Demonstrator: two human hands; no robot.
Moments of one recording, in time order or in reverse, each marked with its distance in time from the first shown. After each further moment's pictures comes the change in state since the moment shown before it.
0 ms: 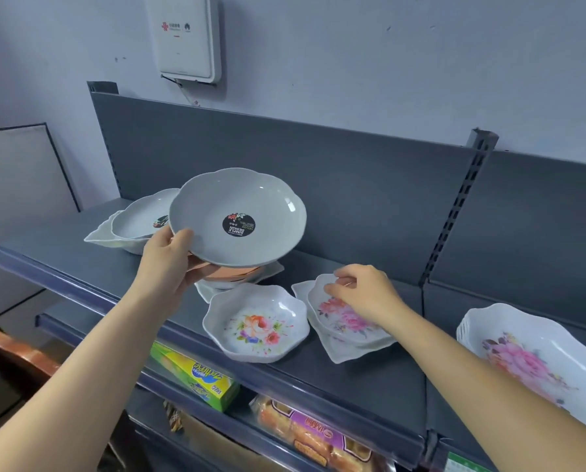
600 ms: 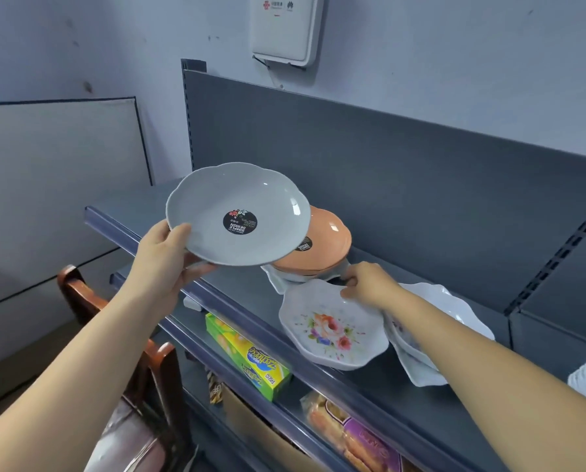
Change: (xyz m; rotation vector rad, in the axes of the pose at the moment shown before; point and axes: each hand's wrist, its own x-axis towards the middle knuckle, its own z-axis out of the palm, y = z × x) left_hand 0.000 0.005 -0.100 -0.029 0.184 0.011; right_hand 0.072 -0.055 0.083 -0.393 -0.296 -0.151
